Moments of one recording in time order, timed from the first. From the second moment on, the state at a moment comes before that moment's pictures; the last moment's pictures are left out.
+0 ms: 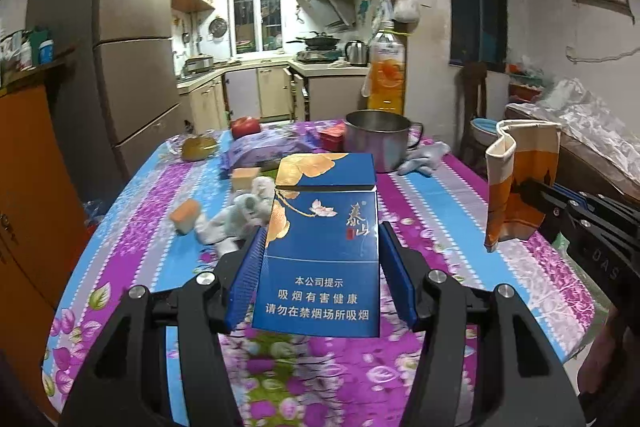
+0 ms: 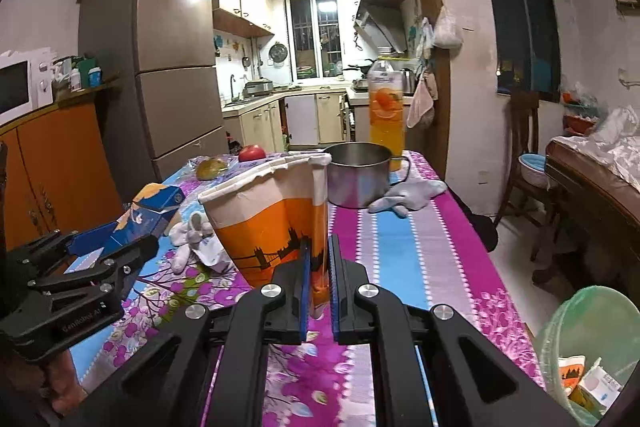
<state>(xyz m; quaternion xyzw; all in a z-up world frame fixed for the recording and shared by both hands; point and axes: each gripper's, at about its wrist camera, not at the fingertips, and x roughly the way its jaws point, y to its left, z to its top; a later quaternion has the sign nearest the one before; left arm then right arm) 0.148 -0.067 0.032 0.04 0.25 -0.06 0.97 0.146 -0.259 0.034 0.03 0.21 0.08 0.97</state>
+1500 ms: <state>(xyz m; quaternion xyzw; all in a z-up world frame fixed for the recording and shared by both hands) 0.141 -0.386 0.016 0.12 0.28 -0.33 0.89 0.041 -0.626 0.033 0.11 0.26 -0.16 0.95</state>
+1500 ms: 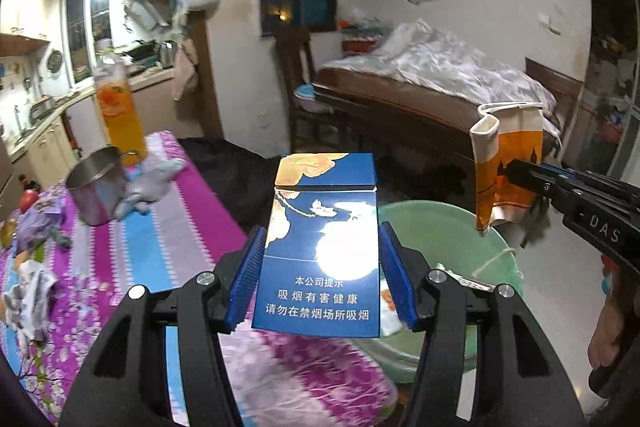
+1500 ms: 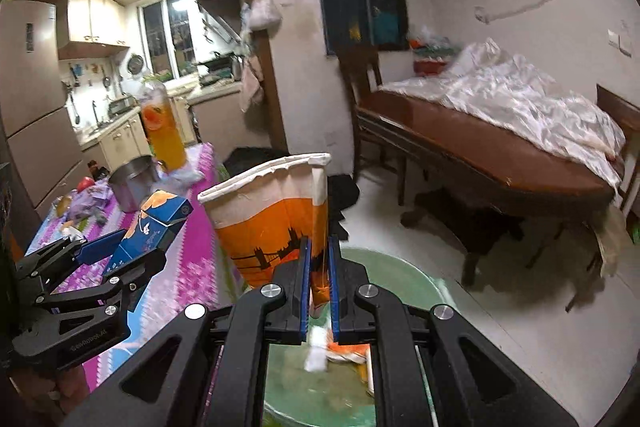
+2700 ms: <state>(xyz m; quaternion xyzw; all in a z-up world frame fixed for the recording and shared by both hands) 0.156 -0.442 -0.044 0.15 0.38 -0.33 0.85 0.079 -0.700 -0.058 0.15 0.44 -0.16 0.87</state>
